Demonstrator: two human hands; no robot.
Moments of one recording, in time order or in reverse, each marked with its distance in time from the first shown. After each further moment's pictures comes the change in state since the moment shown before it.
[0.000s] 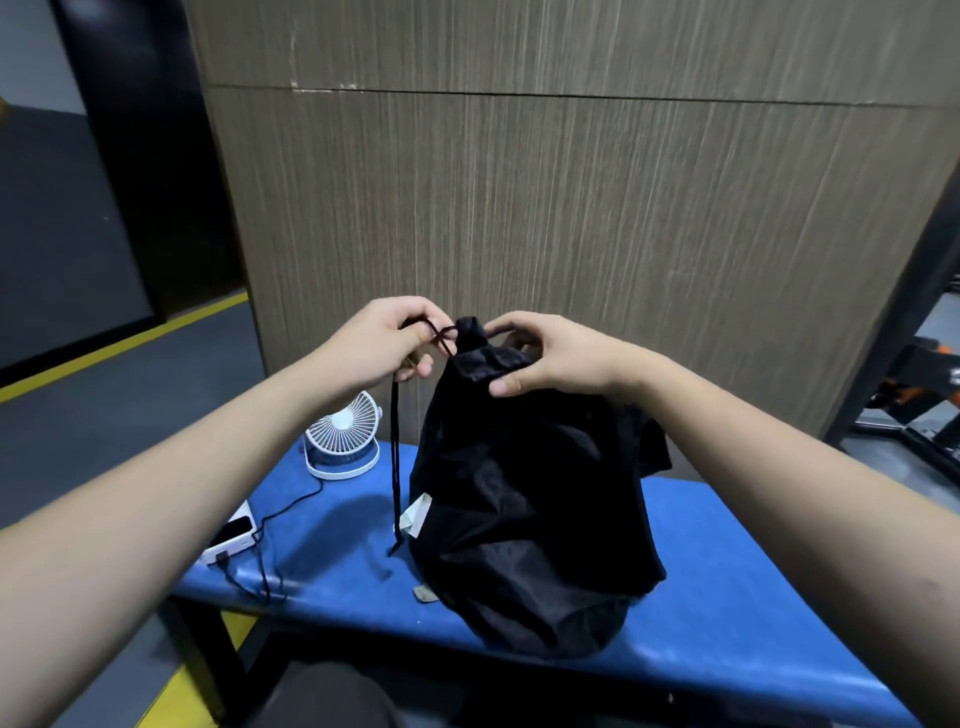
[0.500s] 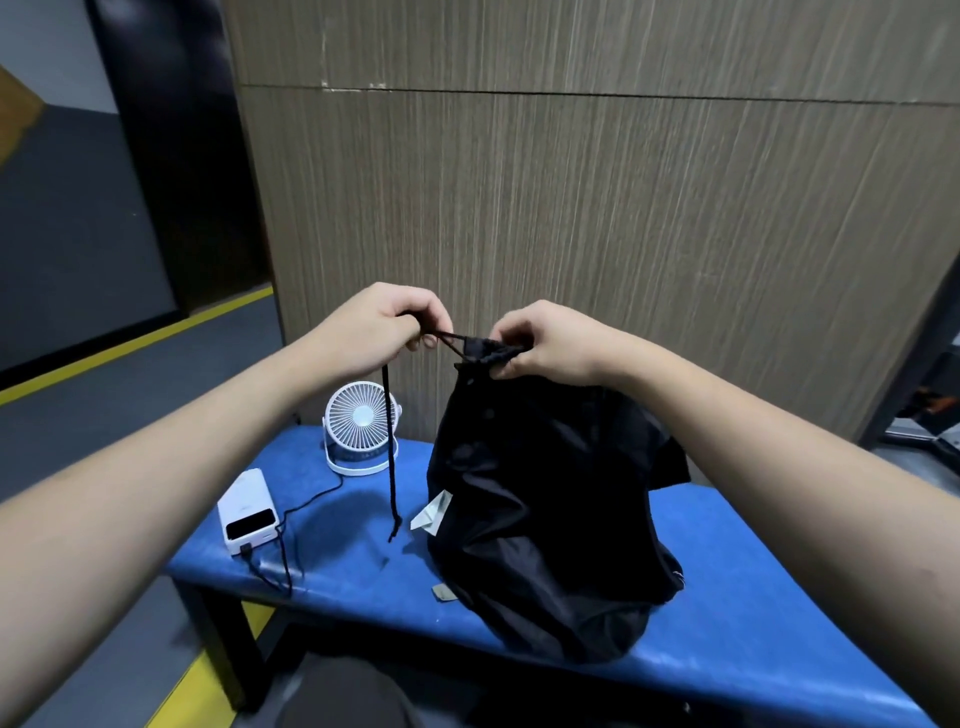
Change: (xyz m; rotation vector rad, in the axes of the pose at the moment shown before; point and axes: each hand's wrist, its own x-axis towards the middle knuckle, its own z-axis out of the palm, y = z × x) left_hand -0.010 0.011 -0.035 0.338 0.018 0.077; right_hand 0.029 -0.025 0.010 -0.196 -0.011 -0.132
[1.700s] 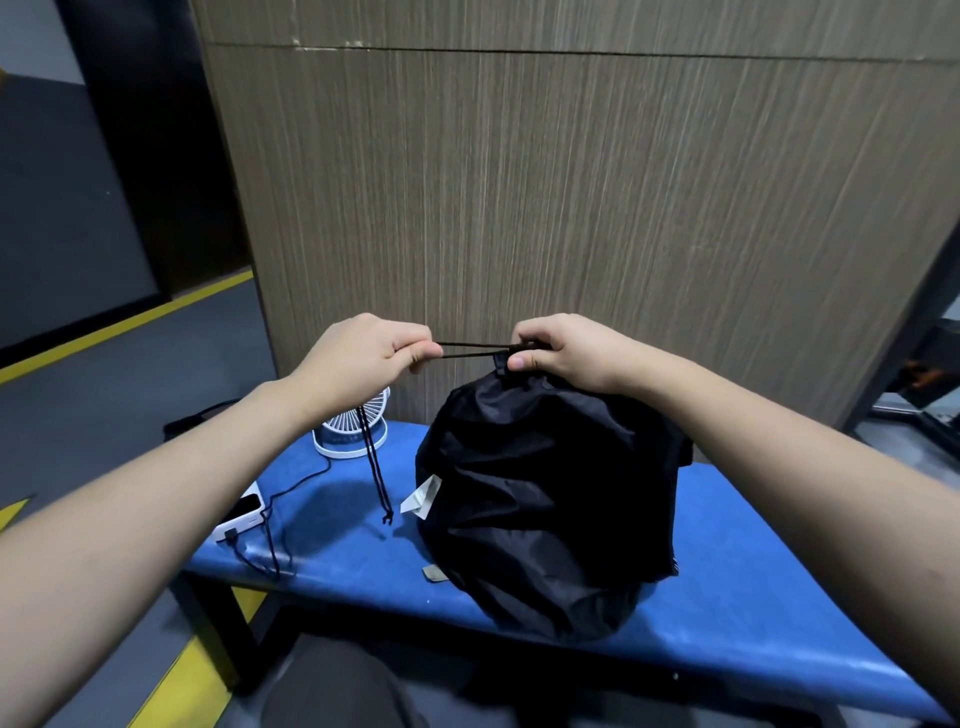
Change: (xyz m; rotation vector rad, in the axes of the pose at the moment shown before) left_hand -0.005 -0.053 0.035 0.534 0.017 0.129; right_hand -0.021 0.043 0.015 -0.055 0.003 0.075
